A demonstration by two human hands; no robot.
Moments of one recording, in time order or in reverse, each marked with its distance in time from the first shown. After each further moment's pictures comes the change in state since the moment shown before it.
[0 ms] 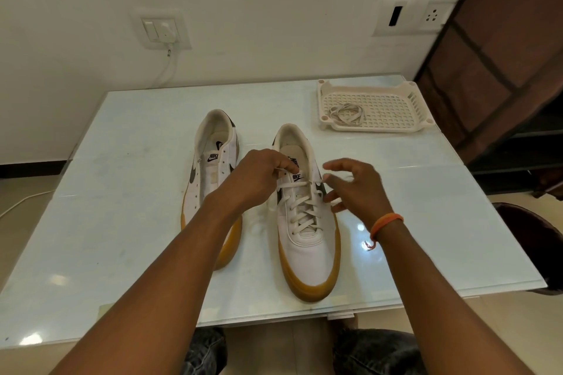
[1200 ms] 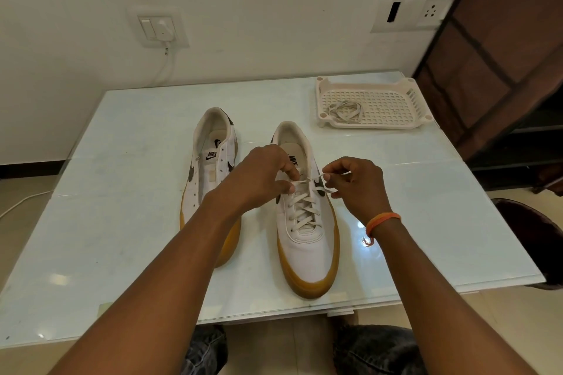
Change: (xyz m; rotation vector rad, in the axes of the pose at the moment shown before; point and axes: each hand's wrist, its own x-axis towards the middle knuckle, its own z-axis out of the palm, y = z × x) left_hand -0.012 0.022 -0.010 0.088 -0.058 0.024; right_hand 0.004 0.008 0.000 -0.127 0.062 -0.158
